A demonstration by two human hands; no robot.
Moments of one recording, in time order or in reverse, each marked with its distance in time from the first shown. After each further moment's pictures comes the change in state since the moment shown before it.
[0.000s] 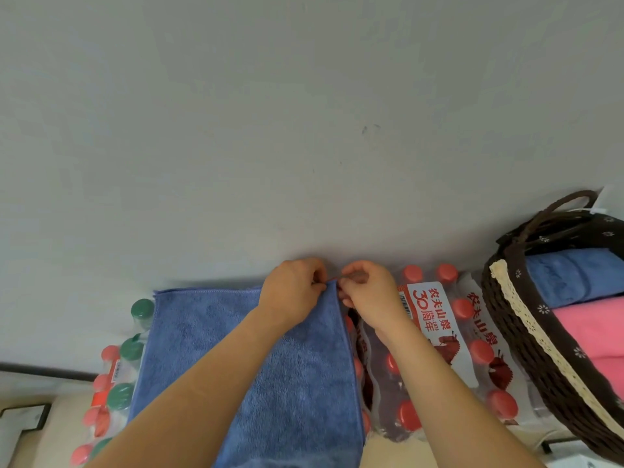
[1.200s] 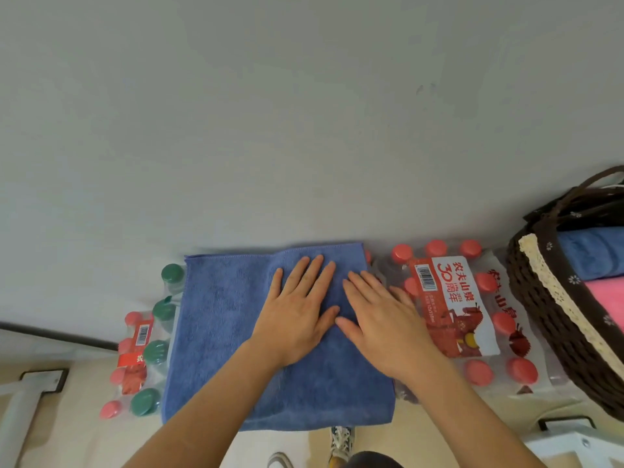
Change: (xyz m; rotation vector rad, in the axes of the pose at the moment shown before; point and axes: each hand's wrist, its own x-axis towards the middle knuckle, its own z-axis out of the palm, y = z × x) left_hand -0.092 -0.047 0.020 0.300 -0.043 0.178; right_hand -0.079 0.021 0.015 -1.102 -0.165 -0.532
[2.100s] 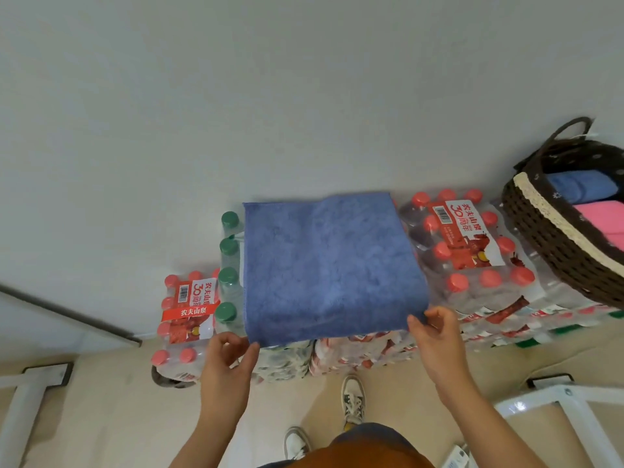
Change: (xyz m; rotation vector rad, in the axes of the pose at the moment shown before) left_hand -0.242 -0.063 0.022 -1.088 0.326 -0.895; right_hand -0.140 -0.072 0.074 1.085 0.403 0.810
